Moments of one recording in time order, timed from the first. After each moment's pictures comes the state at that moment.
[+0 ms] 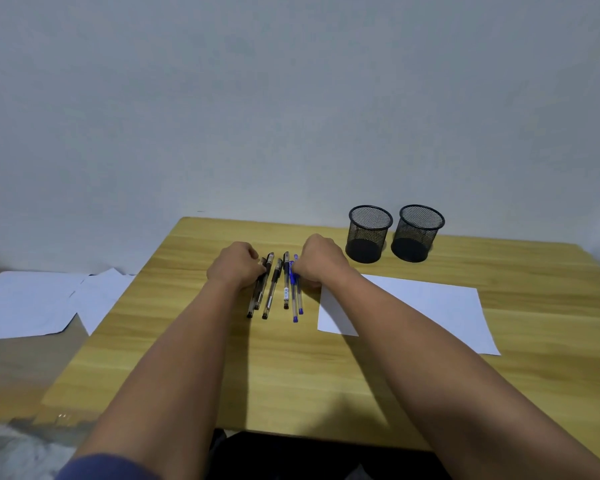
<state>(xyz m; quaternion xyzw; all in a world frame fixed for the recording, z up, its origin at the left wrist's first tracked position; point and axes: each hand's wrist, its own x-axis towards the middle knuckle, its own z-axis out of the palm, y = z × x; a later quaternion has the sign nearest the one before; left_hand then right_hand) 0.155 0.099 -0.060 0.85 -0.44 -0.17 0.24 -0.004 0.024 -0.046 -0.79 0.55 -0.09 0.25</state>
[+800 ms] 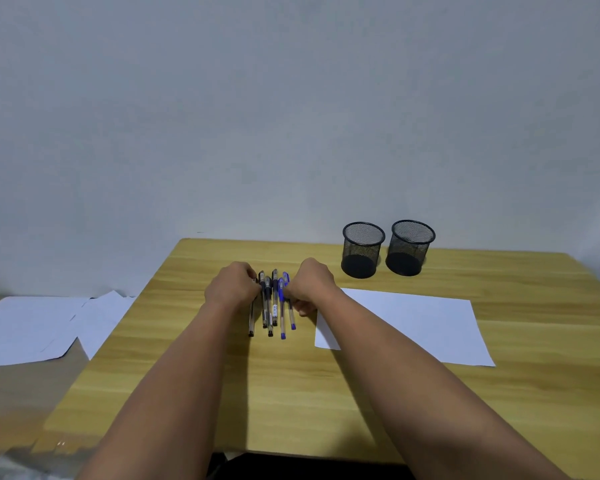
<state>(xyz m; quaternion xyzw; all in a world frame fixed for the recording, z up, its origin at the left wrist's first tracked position) 0.152 0.104 -0.057 0.85 -0.46 -0.14 0.22 0.000 0.038 -0.047 -0.72 0.58 -0.12 0.37</state>
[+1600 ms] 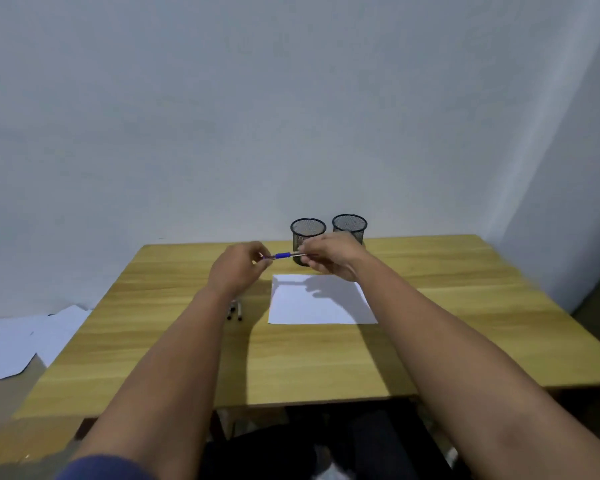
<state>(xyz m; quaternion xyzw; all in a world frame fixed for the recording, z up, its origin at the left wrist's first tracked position) 0.055 0.125 -0.009 0.70 -0.63 -0.09 0.32 -0.157 0.060 0.023 -0.51 0.47 -0.32 0.64</state>
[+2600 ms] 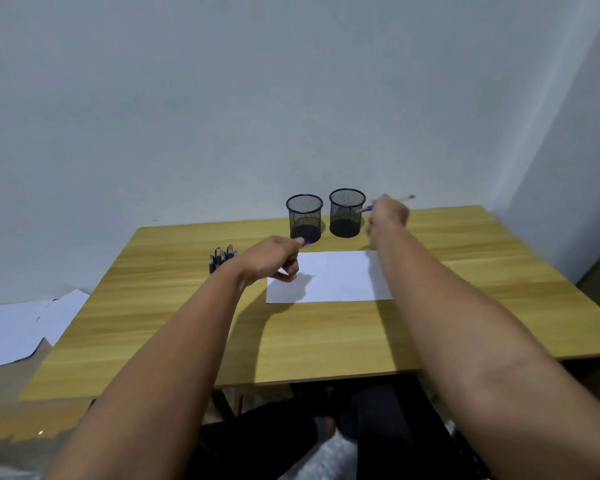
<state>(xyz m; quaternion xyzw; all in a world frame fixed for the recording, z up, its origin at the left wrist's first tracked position) -0.007 0.134 0.007 0.60 -0.58 -0.46 0.31 -0.210 -0.003 0.010 -0.25 0.60 -0.56 0.51</state>
